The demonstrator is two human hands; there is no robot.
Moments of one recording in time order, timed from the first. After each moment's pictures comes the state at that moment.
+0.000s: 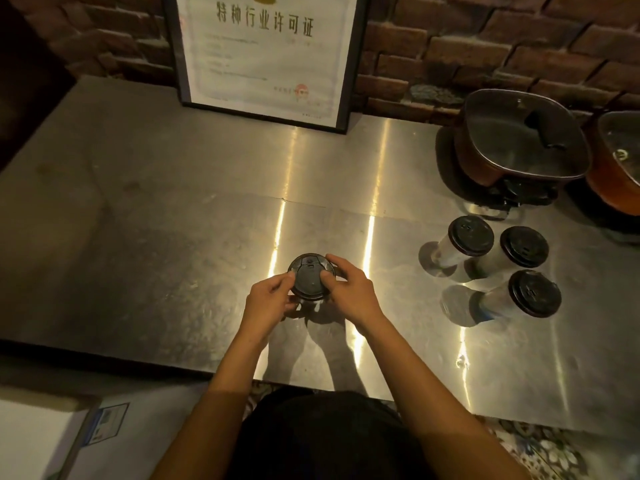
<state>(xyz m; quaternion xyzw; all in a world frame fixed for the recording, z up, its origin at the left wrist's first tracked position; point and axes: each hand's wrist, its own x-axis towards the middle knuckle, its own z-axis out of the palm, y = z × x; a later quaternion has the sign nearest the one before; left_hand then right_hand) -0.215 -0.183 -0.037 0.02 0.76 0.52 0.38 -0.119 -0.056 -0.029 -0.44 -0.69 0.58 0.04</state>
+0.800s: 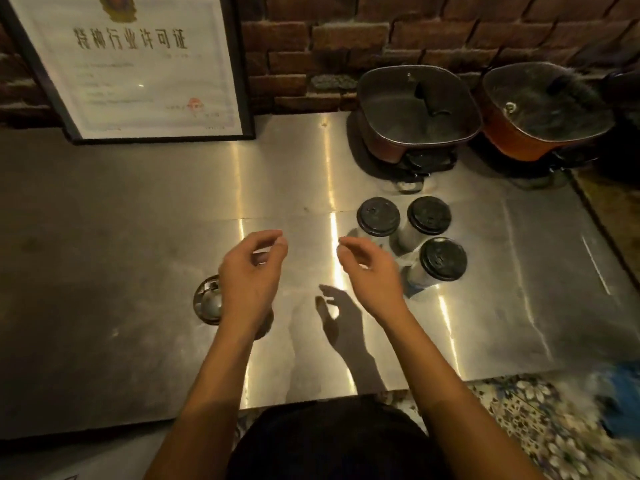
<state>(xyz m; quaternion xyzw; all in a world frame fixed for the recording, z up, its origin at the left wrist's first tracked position) -0.135 -0.059 0.039 0.22 0.78 0.54 0.23 0.013 0.051 0.003 -0.47 -0.66 0.53 0.25</state>
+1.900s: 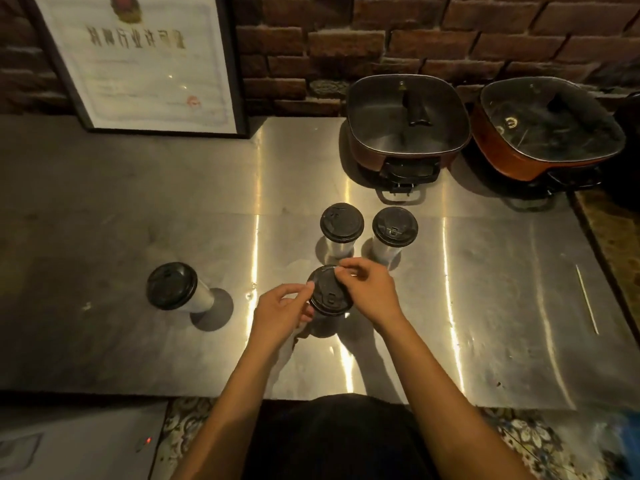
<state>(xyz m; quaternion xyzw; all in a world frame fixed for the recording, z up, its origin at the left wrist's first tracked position) -0.014 -0.017 -0.028 0.06 0.77 0.50 0.40 0.089 0.122 -0.039 -0.48 -0.66 0.56 0.13</state>
